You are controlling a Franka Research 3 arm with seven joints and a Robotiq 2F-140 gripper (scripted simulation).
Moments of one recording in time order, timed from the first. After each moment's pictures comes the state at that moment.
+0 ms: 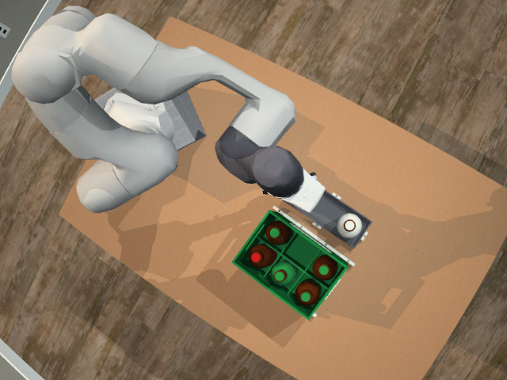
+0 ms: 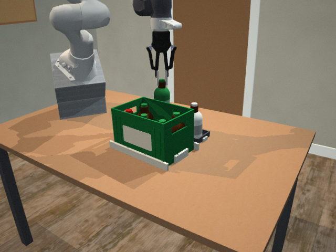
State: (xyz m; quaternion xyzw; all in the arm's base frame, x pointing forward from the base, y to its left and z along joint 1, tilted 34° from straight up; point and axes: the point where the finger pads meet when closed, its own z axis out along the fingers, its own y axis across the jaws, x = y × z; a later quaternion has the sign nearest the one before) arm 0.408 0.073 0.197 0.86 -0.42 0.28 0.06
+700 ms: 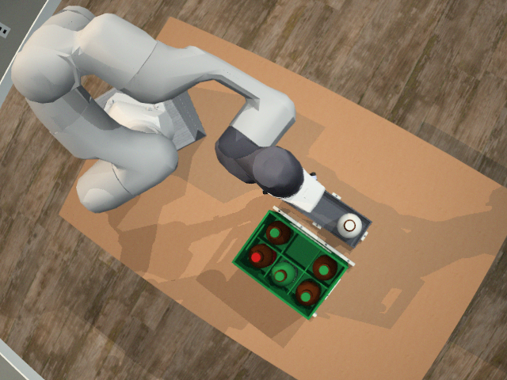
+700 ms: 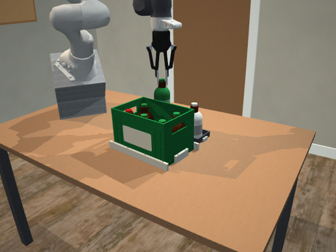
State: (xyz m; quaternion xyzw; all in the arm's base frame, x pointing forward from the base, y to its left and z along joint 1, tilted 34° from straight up) arm 0.408 0.073 0.198 0.86 -0.42 0.28 0.06
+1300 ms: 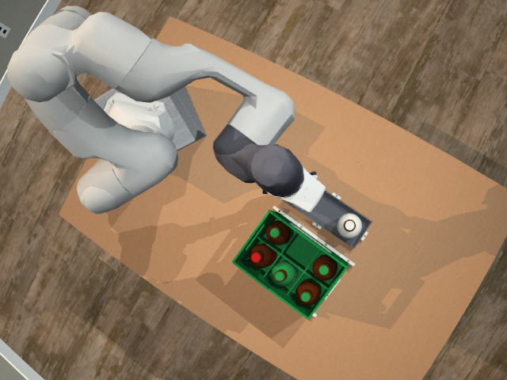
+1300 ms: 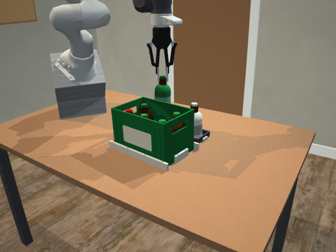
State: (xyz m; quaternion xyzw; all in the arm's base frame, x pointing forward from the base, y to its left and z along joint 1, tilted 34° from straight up) arm 0.405 0.079 0.211 0.86 -0.42 0.28 0.06
